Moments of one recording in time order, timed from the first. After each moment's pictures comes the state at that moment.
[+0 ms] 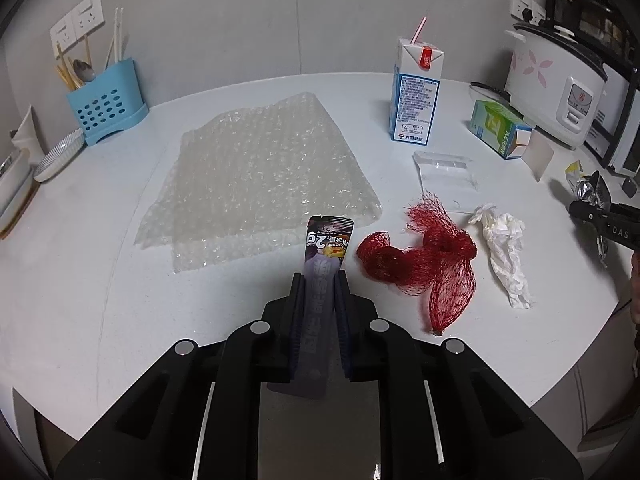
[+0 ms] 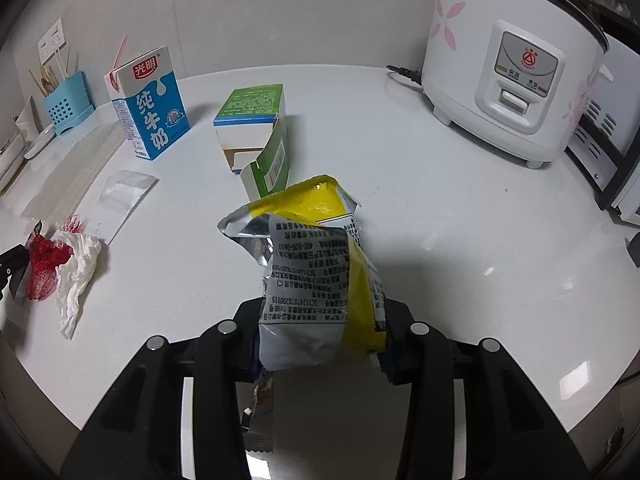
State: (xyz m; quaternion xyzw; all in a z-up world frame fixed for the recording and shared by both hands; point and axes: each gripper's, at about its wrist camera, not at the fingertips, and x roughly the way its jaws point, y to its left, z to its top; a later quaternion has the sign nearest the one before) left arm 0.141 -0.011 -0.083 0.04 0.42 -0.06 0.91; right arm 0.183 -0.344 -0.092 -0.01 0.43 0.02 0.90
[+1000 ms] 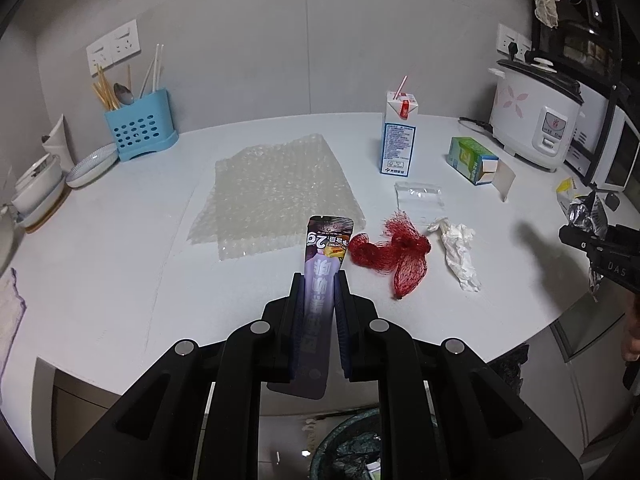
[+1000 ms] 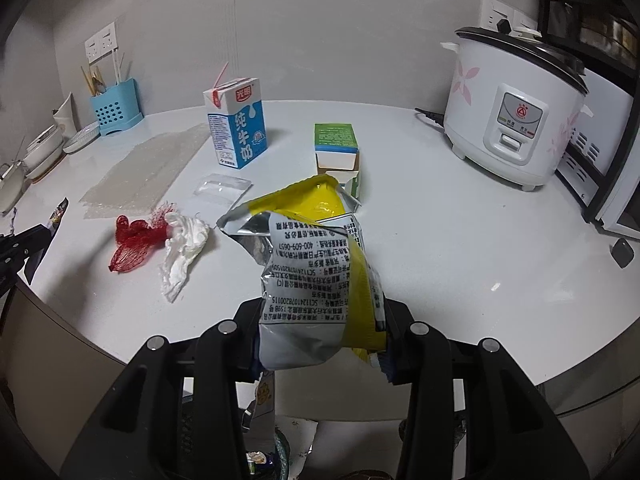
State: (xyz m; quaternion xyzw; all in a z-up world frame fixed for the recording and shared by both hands) left arm 0.068 -0.003 -0.035 0.03 0.36 -0.04 0.93; right arm 0.099 -0.289 -0.050 -0.03 0.37 0.05 0.93
